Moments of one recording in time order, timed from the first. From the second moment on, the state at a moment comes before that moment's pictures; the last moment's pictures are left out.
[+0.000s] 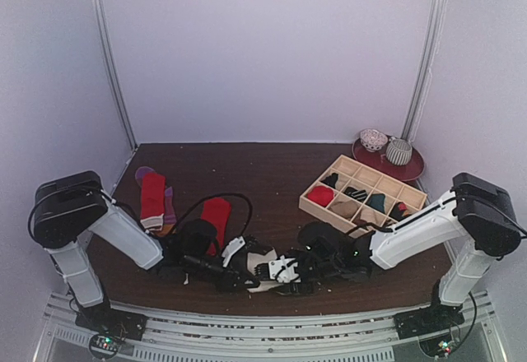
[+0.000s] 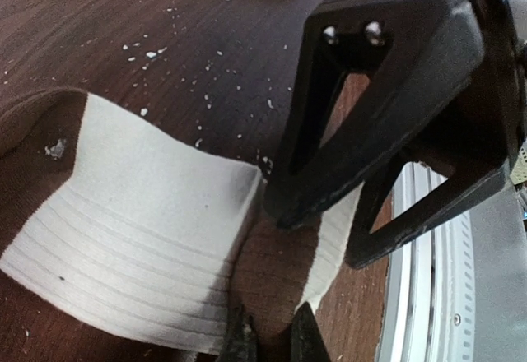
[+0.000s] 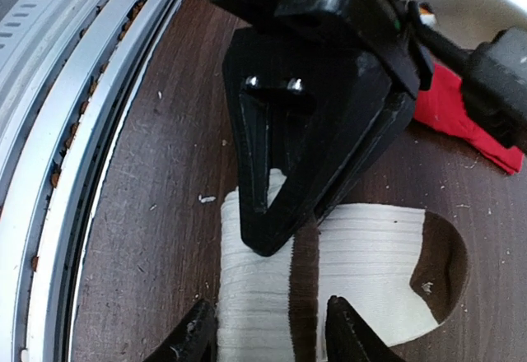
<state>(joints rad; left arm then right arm) -0.99 1.78 0.51 0.60 0.55 -0.26 1.14 1.68 0.70 0.28 -0.21 -0.55</state>
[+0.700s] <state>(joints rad) -1.00 1.49 0.43 0.40 0.29 -0.13 1.07 1.81 0.87 0.07 -0.40 -0.22</state>
